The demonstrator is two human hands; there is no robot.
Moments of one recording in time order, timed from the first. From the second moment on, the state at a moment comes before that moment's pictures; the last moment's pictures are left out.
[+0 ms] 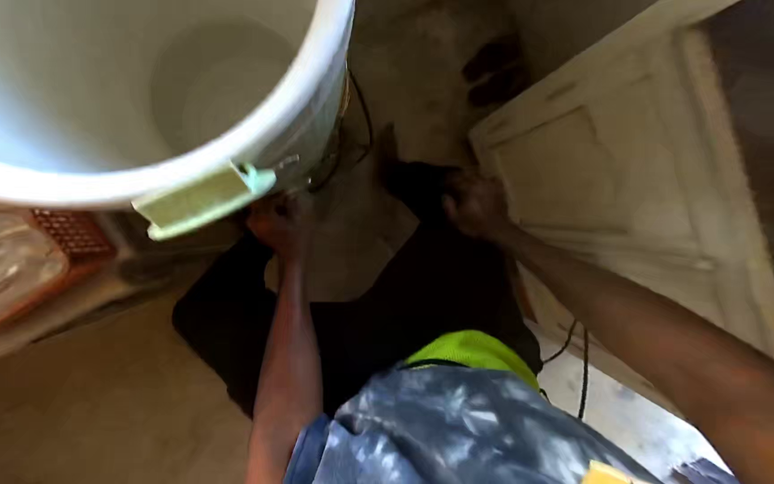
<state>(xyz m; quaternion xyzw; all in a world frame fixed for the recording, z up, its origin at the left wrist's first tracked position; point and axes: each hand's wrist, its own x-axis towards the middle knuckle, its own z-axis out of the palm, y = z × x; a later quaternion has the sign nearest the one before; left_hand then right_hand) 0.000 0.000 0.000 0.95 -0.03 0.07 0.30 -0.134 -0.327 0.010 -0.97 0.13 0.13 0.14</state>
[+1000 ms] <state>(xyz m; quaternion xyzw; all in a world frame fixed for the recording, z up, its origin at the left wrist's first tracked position) 0.005 -0.018 0.024 0.96 0.06 0.05 0.27 -0.135 -0.299 0.020 -0.96 0.15 0.09 0.22</state>
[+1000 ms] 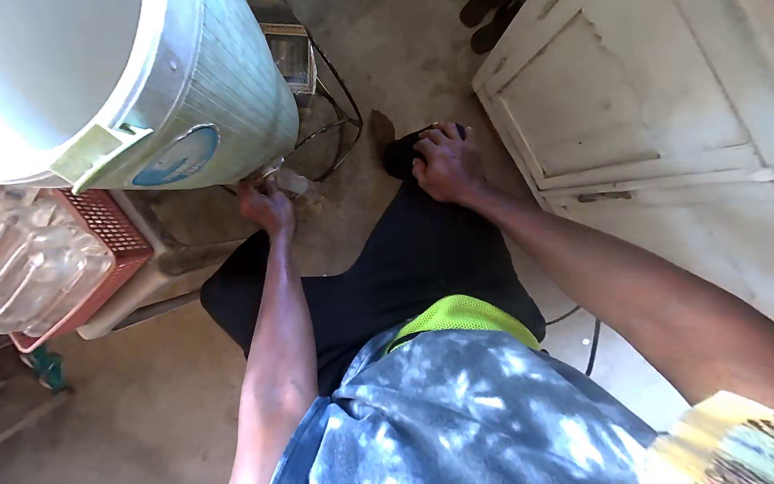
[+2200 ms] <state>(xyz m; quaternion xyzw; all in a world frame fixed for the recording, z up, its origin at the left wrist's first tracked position) 0.006 -0.015 0.018 0.96 0.05 0.07 0.27 -0.133 -0.296 0.022 -0.96 0.15 0.10 0.20</state>
